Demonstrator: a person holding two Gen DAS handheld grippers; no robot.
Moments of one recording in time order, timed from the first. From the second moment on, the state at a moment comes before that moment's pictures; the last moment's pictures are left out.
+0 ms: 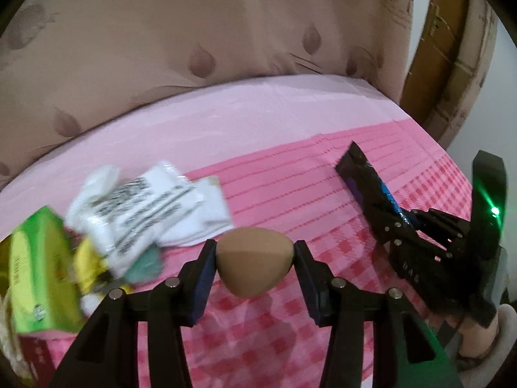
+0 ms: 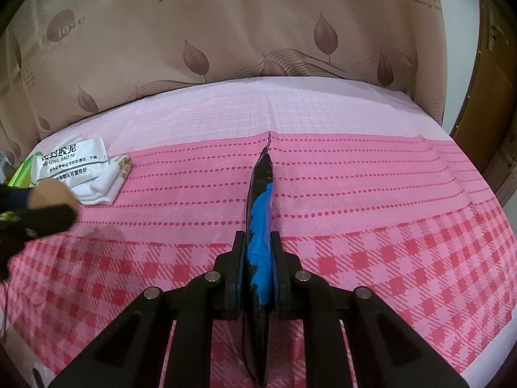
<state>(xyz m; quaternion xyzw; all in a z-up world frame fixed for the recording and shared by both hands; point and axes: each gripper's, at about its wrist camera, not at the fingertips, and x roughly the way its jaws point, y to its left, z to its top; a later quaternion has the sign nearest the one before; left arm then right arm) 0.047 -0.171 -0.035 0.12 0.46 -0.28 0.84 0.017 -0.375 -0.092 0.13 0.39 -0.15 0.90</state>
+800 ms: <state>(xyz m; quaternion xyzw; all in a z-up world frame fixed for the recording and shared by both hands) 0.055 0.018 0.002 0.08 0.43 -0.10 0.89 0.016 -0.363 -0.088 0.09 0.39 -0.16 0.90</state>
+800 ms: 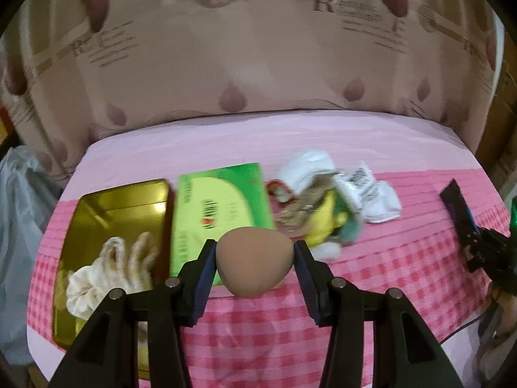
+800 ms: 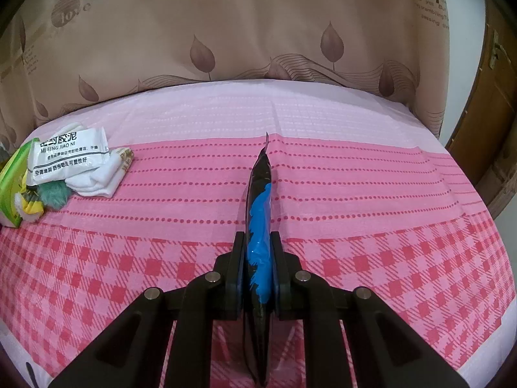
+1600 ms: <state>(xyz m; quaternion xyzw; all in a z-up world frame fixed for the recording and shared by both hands) 0.106 0.166 -0.004 0.03 0.45 0.04 0.89 0.019 -0.362 -0.089 0.09 0.40 -0.16 0.90</state>
